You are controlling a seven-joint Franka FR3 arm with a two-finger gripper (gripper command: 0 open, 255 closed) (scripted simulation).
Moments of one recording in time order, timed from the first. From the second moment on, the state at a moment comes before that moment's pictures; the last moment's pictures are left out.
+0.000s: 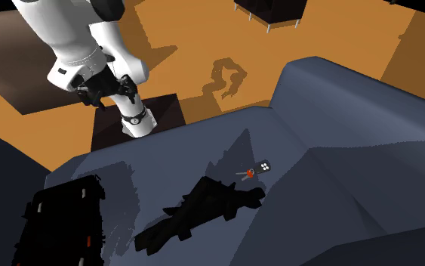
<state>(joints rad) 0.01 -0.75 -0.01 -2.45 0.07 1.48 0.01</state>
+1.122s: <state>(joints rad) 0.08 -0.51 0.34 -2.41 0.27 1.82 0.48</state>
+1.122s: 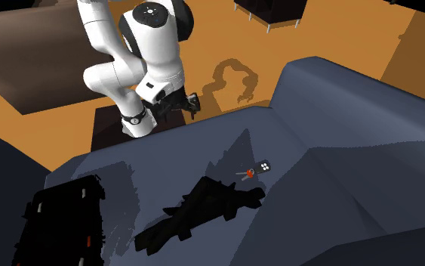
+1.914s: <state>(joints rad) 0.06 -0.07 0.59 -2.13 0.11 2.05 0.92</state>
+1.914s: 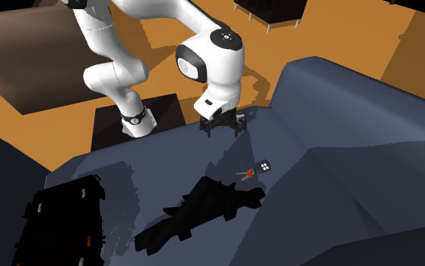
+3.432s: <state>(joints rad) 0.29 0.55 0.53 -1.61 -0.33 2.09 1.41</state>
